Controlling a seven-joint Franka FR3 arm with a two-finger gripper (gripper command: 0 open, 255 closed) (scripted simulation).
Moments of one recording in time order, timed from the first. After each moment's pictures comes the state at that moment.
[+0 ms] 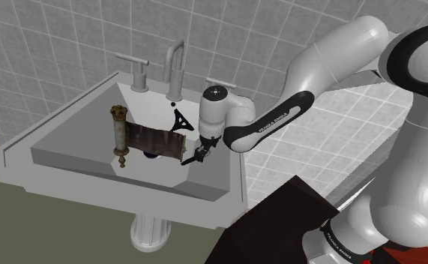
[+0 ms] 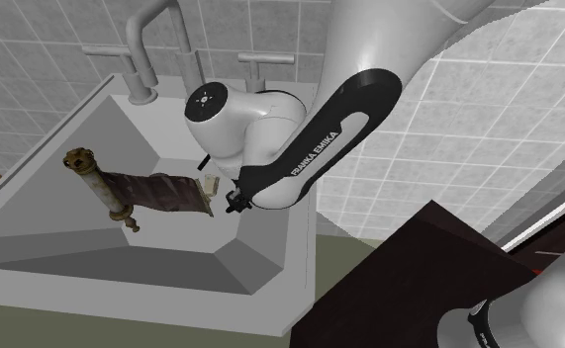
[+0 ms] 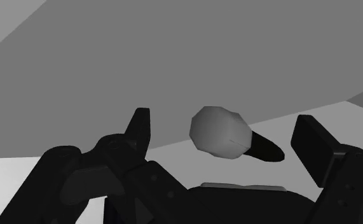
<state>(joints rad) 0.10 0.33 0.24 -2.24 -0.66 2.48 0.56</state>
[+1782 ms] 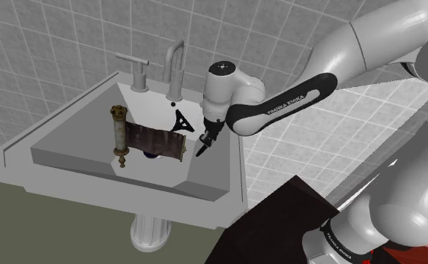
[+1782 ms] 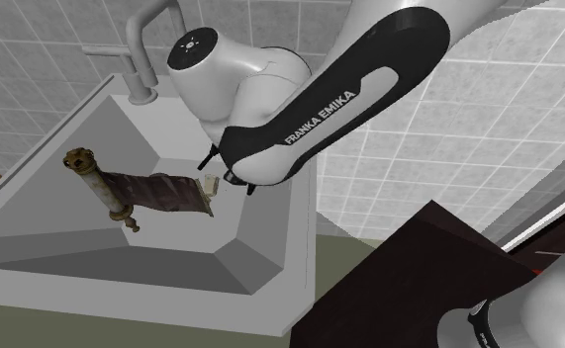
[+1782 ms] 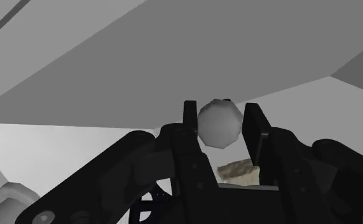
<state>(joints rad) 0.08 0.17 0.29 -2.25 -0.52 2.36 0.42</state>
